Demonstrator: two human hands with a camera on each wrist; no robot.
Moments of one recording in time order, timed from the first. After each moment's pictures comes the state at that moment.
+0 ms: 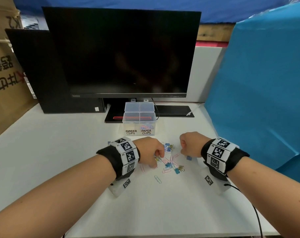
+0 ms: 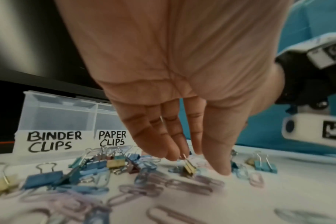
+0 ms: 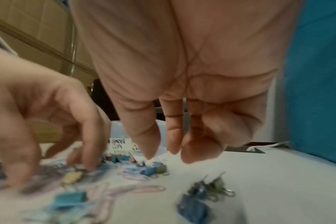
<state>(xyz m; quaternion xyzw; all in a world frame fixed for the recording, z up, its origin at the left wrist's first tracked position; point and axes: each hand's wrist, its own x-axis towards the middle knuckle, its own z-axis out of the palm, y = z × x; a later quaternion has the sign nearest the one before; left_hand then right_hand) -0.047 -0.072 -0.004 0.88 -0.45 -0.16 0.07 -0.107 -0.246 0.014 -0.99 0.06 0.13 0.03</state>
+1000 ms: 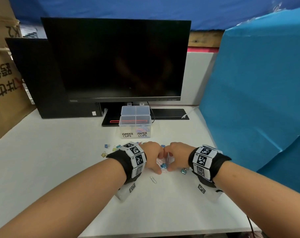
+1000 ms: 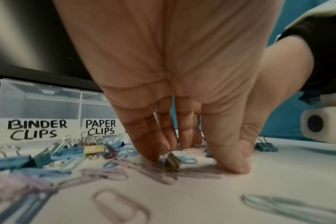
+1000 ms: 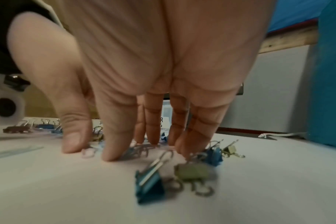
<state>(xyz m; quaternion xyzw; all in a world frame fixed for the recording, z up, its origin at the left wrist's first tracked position) -0.061 -0.092 -0.011 0.89 -0.42 -0.15 0.05 -0.120 -0.228 -0.002 -0.99 -0.04 0.14 0.08</state>
